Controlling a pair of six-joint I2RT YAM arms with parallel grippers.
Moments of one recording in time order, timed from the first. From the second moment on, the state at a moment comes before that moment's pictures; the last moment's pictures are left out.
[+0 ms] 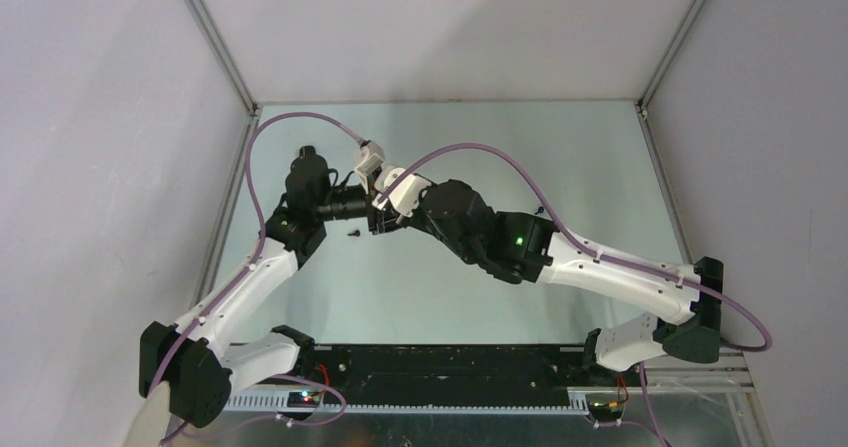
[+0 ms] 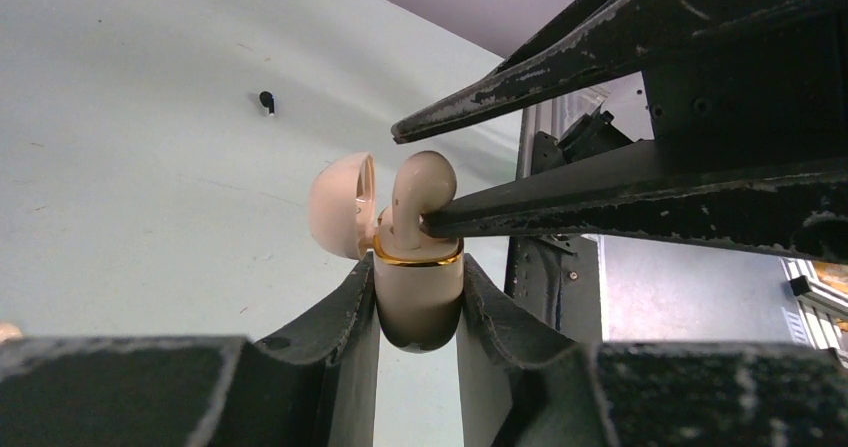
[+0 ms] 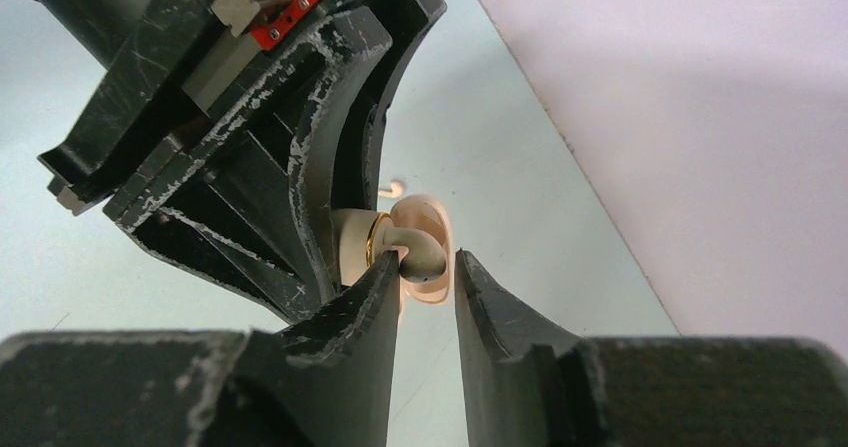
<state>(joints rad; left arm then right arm) -0.41 1.08 0.82 0.10 0.98 -0.24 1.22 1.42 1.43 -0.37 0.53 -0.38</state>
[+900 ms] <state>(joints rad) -0.39 1.04 0.81 0.17 1.06 -0.26 1.11 1.40 1.74 -0.66 0.21 -0.28</state>
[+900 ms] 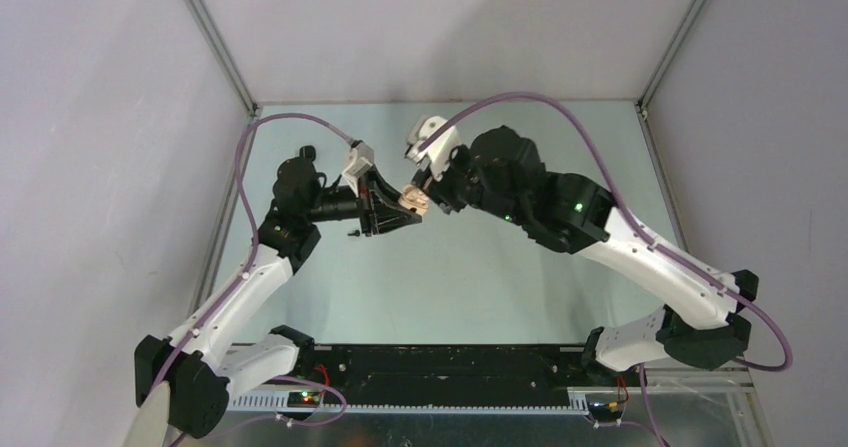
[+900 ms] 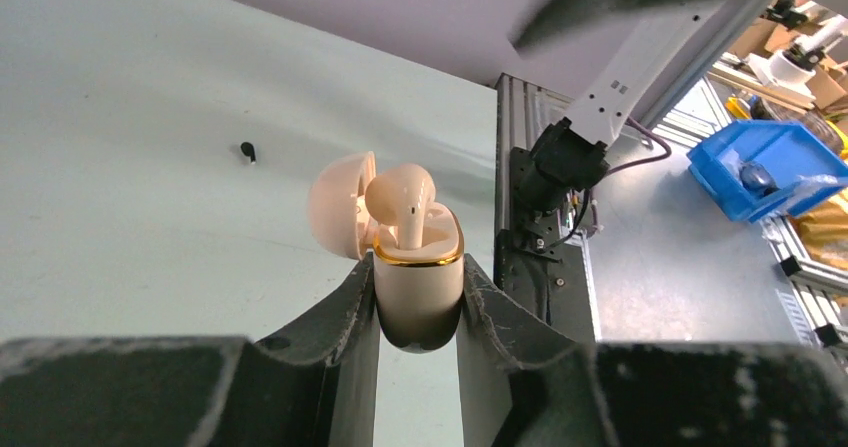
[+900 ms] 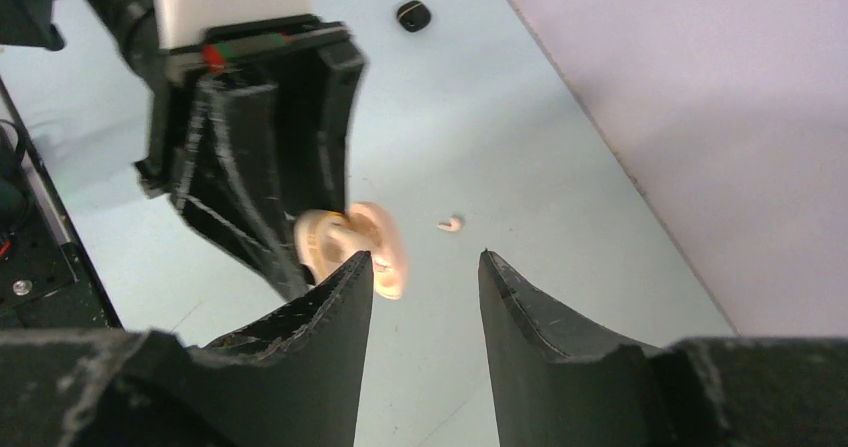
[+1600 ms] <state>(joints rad) -0.38 0.95 0.61 0.86 1.26 -0.62 1.13 1.32 1.67 -0.71 0.08 -0.37</state>
